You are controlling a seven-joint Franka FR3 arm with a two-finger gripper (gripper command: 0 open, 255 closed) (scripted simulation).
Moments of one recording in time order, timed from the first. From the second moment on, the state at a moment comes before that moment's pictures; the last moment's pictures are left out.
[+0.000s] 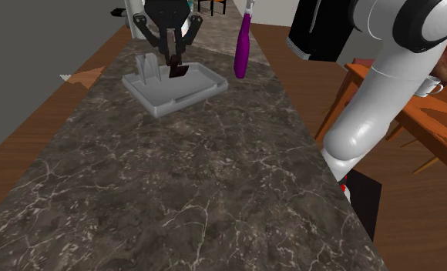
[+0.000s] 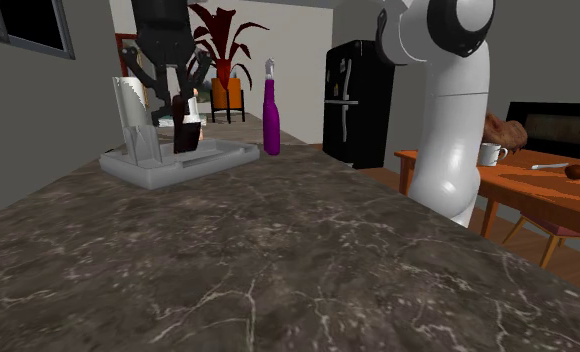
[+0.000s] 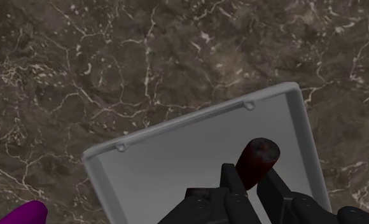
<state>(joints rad) -0.29 0.08 0.99 -1.39 -0.06 1.40 1.26</state>
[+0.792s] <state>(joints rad) -0.30 0.06 0.99 -1.43 -0.04 1.44 1.25</state>
